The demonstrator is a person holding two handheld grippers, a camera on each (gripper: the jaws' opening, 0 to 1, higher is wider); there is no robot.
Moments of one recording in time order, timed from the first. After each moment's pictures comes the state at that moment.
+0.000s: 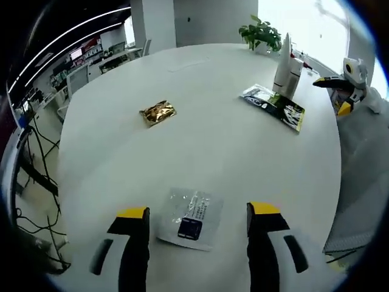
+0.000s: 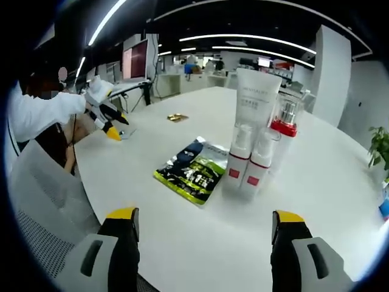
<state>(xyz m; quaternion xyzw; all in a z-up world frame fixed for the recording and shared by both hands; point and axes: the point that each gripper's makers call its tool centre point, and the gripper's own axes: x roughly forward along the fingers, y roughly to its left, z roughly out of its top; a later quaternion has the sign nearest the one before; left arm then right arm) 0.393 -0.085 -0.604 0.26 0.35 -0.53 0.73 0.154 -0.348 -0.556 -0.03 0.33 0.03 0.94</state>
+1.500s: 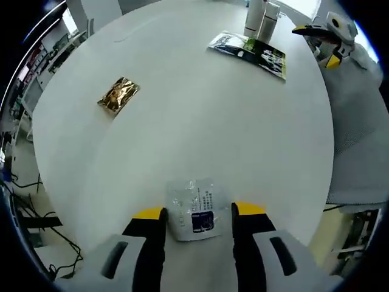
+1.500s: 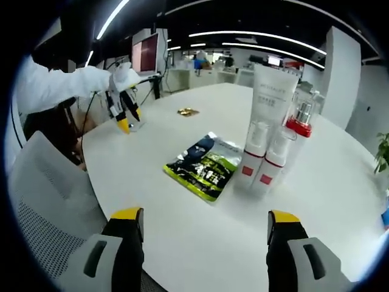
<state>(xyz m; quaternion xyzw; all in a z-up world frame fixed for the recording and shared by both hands) 0.394 -0.079 -0.616 0.44 0.41 -0.57 0.56 0.153 -0.333 -0.563 -0.04 0.34 0.07 0.94</state>
